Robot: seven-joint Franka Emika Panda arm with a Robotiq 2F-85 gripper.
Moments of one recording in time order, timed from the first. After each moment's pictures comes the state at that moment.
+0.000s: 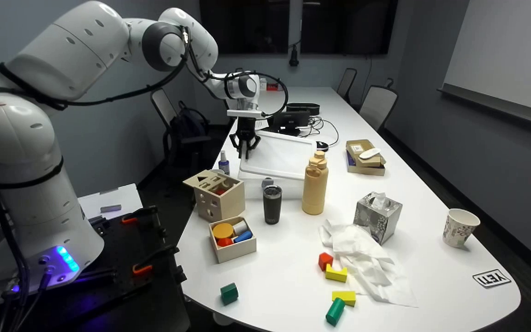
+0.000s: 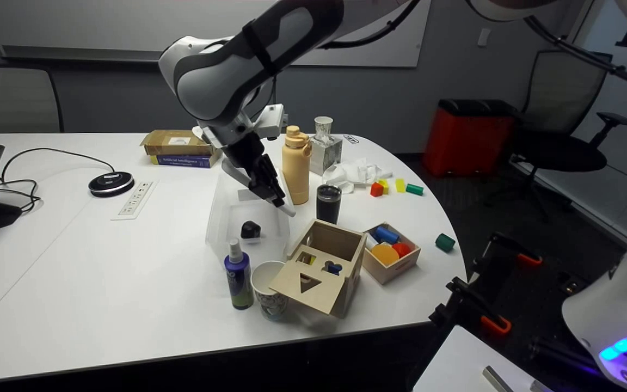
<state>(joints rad) 0.29 0.92 0.14 -1.24 -0.30 1.69 -0.33</state>
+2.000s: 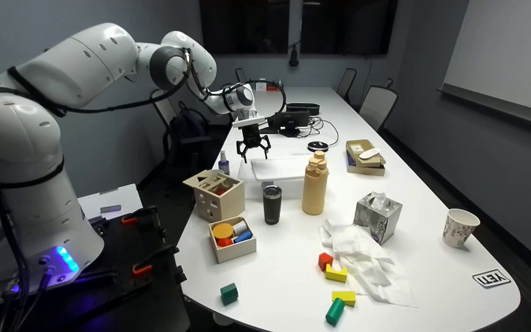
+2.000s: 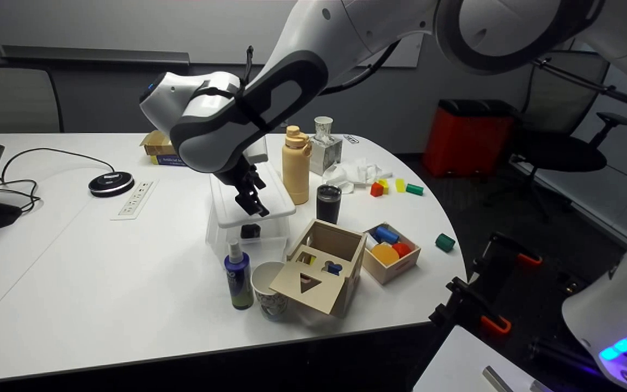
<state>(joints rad) 0.38 1.09 0.07 -1.09 -0.51 1.80 -0.33</state>
